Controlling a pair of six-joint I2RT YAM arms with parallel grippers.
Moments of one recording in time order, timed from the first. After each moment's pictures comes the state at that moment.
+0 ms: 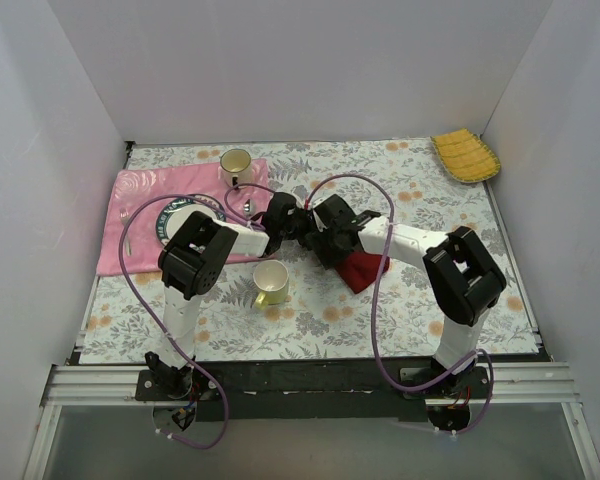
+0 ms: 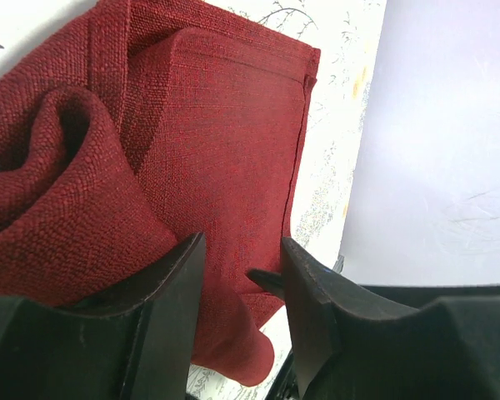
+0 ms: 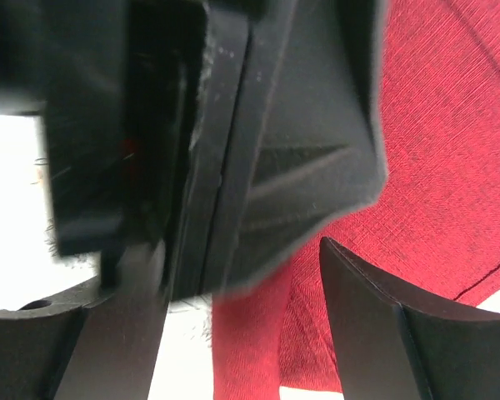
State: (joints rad) left arm -0.58 2.12 1.16 0.45 0.45 -1.12; right arm 0.72 1.80 1.19 -0.45 0.10 0.04
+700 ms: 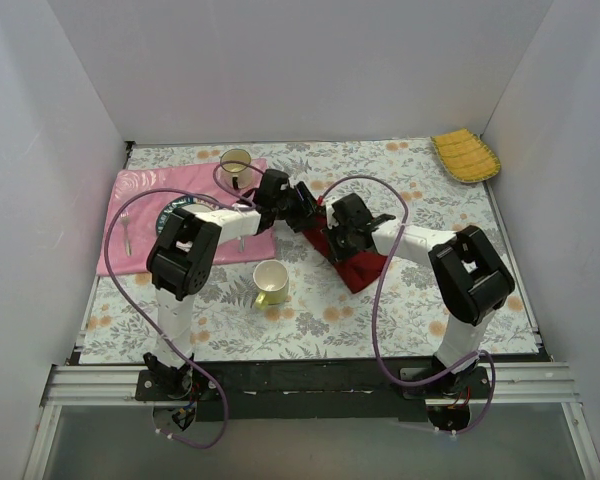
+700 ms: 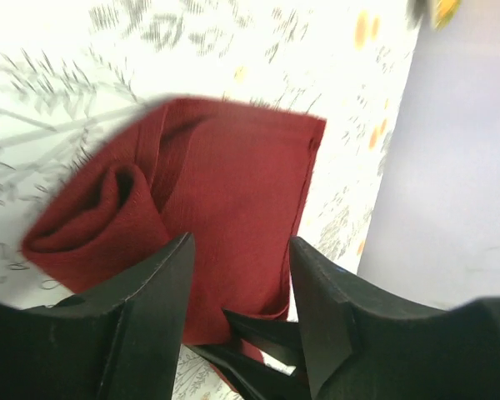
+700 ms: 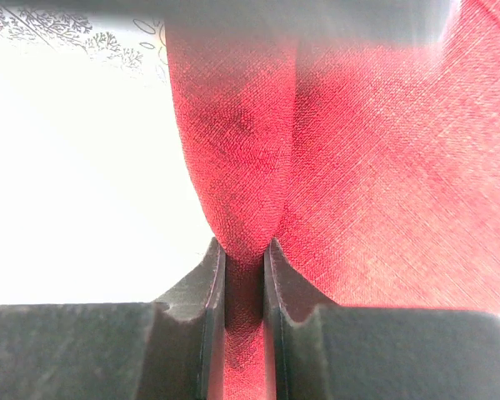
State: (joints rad) left arm -0.52 2.08 1.32 0.13 0.39 -1.03; right arm 0.64 1.79 1.08 -0.26 -0.05 0.07
